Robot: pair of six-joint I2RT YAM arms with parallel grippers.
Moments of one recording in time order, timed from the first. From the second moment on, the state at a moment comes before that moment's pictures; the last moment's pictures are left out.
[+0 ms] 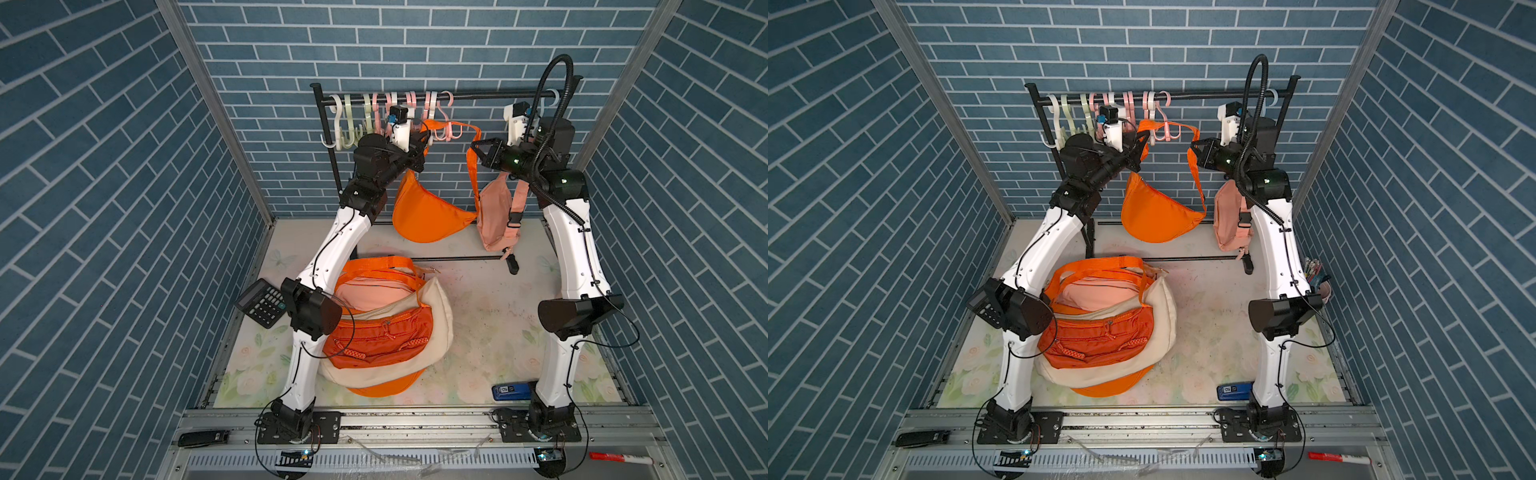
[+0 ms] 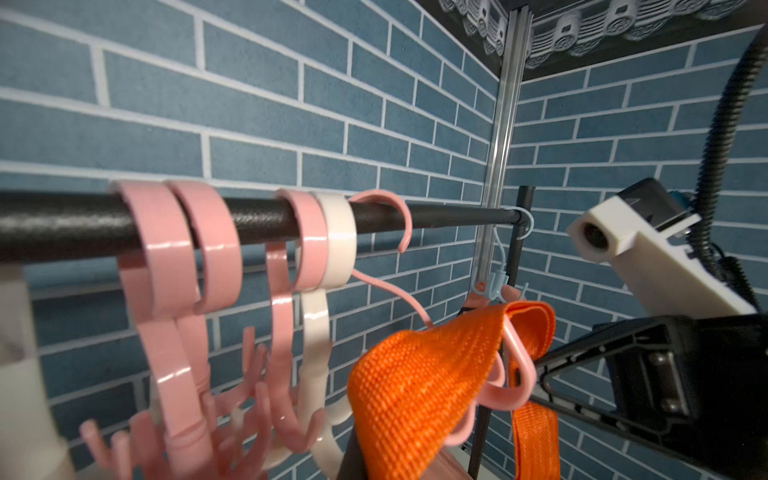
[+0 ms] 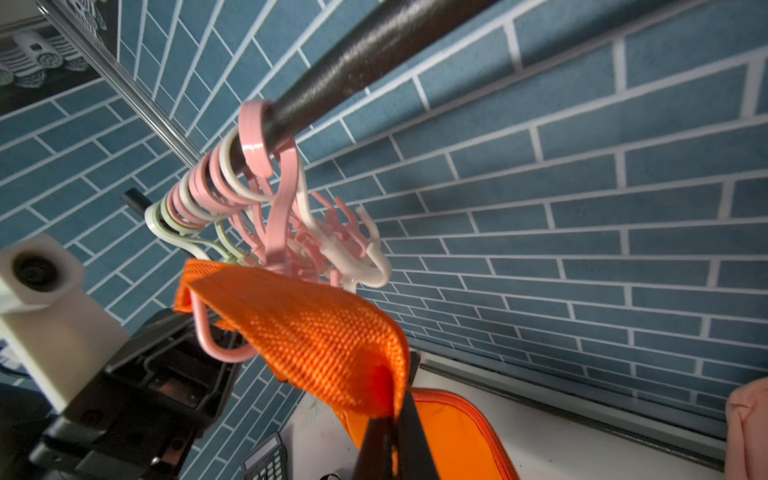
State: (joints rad) left arm -0.47 2.19 2.50 -0.08 0.27 -0.16; right arm 0.24 2.05 2.61 -0.66 -0.53 0.43
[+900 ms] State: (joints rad) left arm -0.46 2.24 2.62 -0.20 0.20 -0.11; right arm 0.24 2.19 2.68 -0.40 -0.48 0.50
